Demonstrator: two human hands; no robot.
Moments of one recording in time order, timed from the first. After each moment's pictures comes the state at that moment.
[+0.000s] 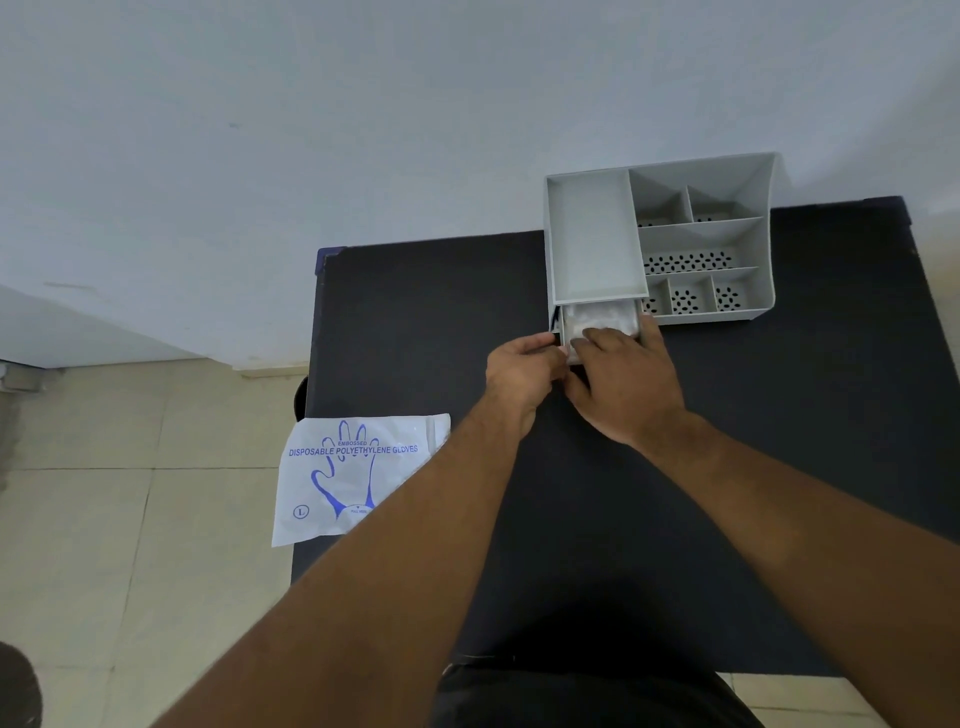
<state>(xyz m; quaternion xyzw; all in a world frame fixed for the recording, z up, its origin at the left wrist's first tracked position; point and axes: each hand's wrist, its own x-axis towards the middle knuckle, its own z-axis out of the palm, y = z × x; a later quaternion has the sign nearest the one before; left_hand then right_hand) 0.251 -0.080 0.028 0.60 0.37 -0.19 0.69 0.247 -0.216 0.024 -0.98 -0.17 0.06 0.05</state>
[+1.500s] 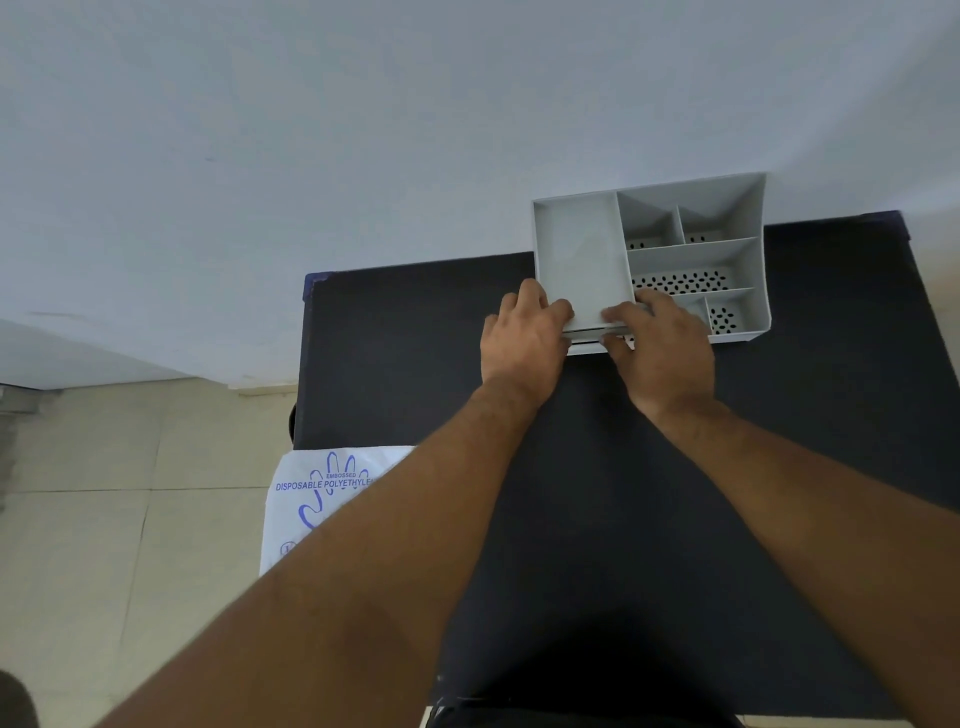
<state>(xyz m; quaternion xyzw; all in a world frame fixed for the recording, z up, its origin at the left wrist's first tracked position) 0.306 -0.086 0.044 0.99 -0.06 -0.02 0.14 0.301 -0.249 0.024 -0.98 -0.03 -0.01 0.19</state>
